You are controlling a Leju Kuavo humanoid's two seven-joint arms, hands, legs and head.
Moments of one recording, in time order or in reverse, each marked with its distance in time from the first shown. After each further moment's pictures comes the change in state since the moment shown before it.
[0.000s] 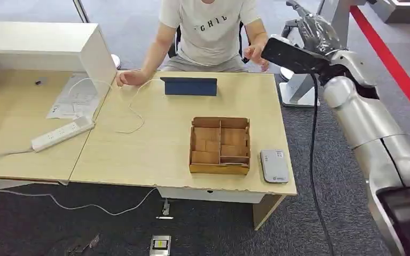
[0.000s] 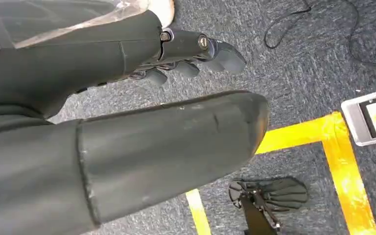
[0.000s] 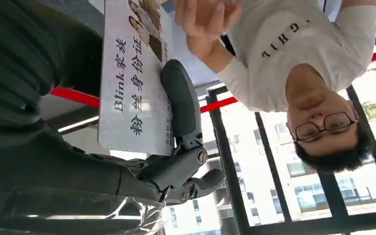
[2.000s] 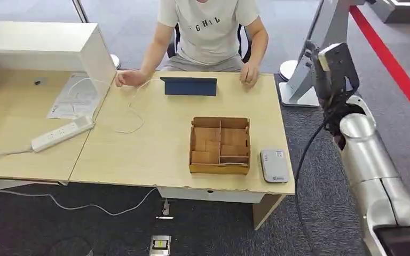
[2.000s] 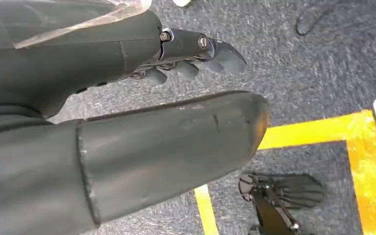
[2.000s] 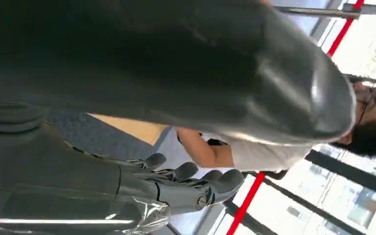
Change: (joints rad) left arm 0.095 -0.005 -0.021 0.001 0.125 0.036 -0.052; right arm 0.356 -0.086 -0.220 -0.260 -0.736 0.036 0.104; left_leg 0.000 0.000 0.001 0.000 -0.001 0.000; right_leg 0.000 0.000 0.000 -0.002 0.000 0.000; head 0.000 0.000
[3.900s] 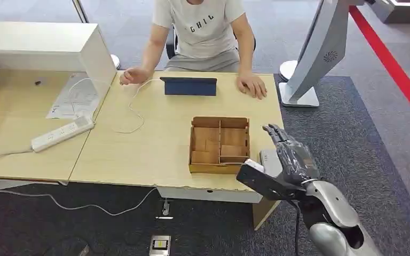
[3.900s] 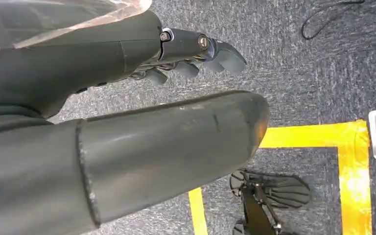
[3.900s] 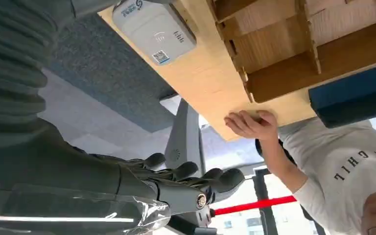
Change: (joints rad) left arm -0.017 0.006 0.006 0.000 0.086 0.010 0.049; right arm 0.542 -0.125 0.220 -0.884 0.808 0.183 0.523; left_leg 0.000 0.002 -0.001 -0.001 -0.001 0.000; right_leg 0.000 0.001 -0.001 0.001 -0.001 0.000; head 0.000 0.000
